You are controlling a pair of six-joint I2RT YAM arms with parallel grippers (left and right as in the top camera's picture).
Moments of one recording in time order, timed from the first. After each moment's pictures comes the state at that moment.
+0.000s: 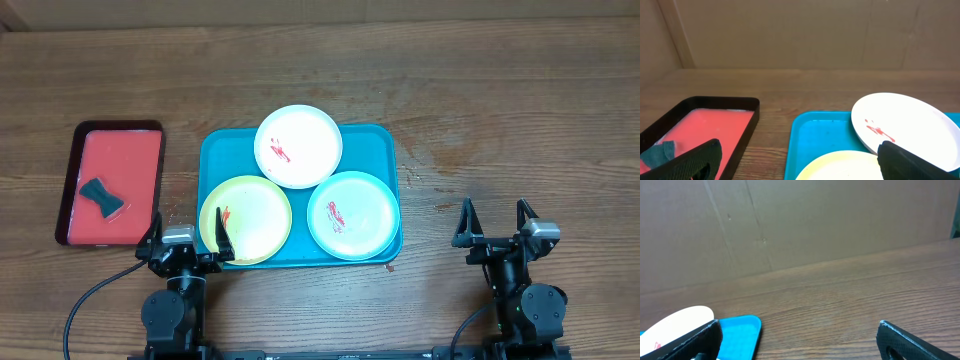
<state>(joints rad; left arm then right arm) 0.02 0.02 0.01 -0.07 -0.06 0.00 0.10 0.01 0.02 -0.03 0.06 0.21</state>
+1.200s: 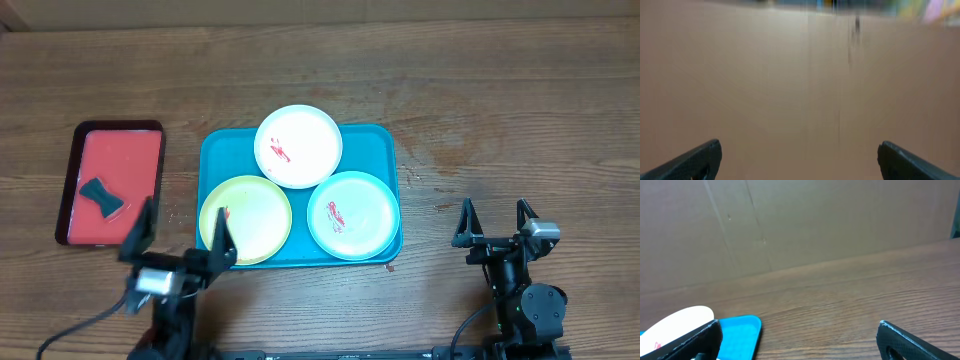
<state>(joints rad) 0.02 0.01 0.03 0.55 0.17 -0.13 0.10 0.01 0.02 -0.03 0.06 0.22</state>
